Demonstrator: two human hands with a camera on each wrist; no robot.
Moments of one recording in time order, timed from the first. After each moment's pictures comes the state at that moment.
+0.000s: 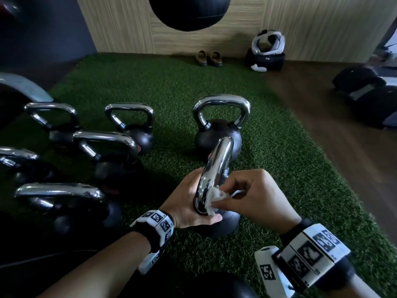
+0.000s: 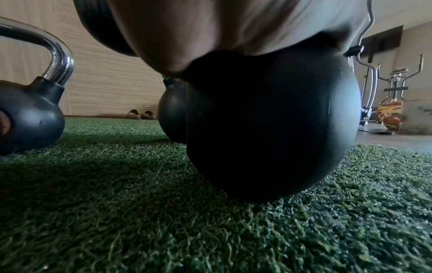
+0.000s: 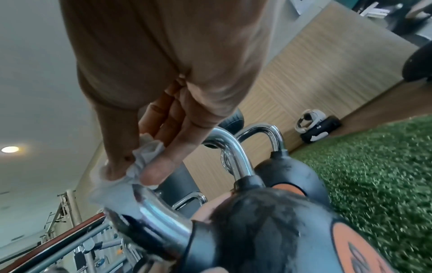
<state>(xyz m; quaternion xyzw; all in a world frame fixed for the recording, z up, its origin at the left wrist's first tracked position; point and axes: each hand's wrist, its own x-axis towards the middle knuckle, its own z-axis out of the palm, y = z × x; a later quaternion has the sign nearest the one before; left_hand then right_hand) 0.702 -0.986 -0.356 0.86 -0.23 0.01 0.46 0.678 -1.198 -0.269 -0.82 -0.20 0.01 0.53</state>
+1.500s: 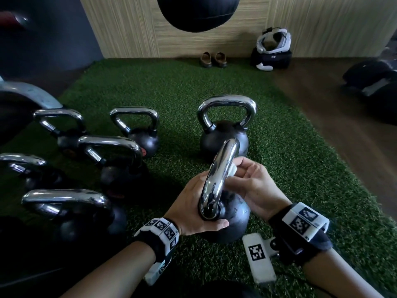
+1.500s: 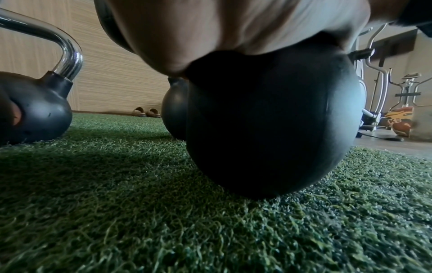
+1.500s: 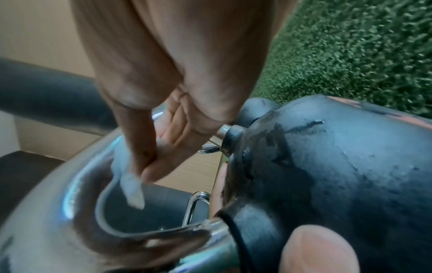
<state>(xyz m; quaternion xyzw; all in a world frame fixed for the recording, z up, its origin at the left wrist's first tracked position) 0.702 -0.987 -0.362 0.85 -0.21 0.04 0.49 0.721 -1.180 -0.294 -0.48 -0.07 0.15 0.86</state>
